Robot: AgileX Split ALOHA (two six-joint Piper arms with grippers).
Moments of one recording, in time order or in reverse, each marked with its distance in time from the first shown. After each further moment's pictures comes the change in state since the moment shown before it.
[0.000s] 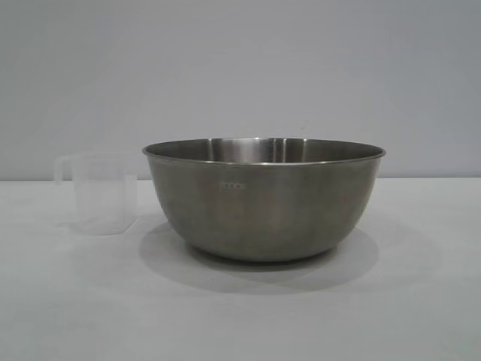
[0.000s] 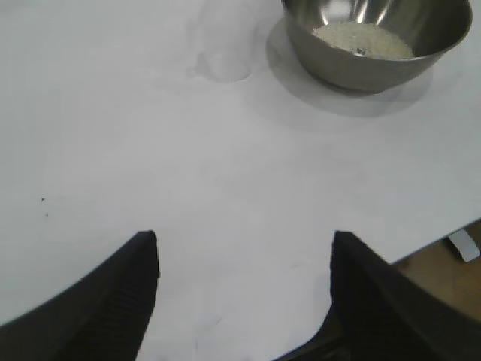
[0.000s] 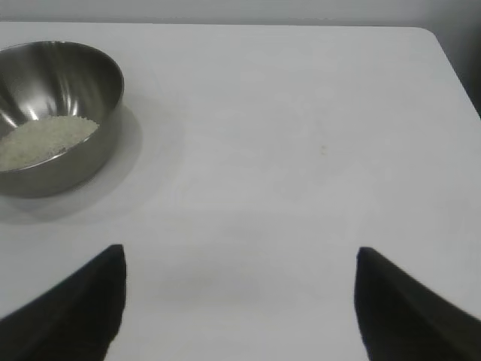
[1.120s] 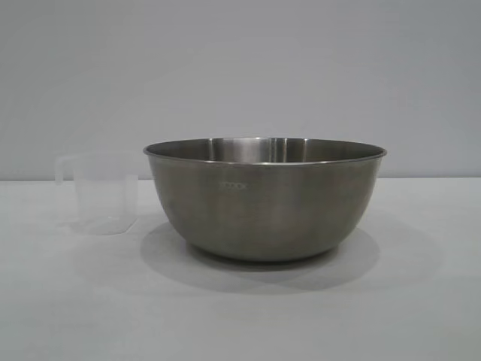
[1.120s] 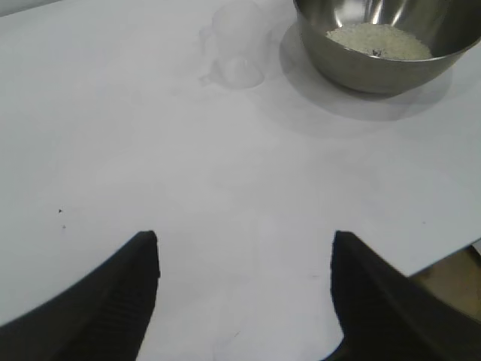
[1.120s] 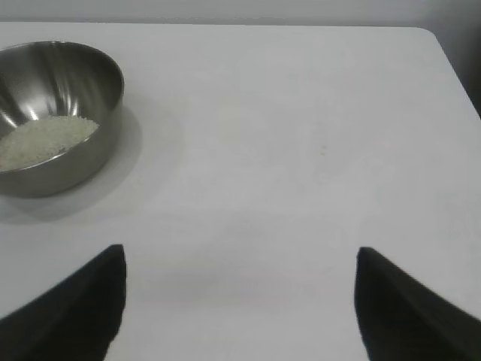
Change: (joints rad) left arm 0.274 0.000 0.017 0.014 -0.025 -0.009; right arm 0.000 0.000 0.000 0.000 0.000 0.000
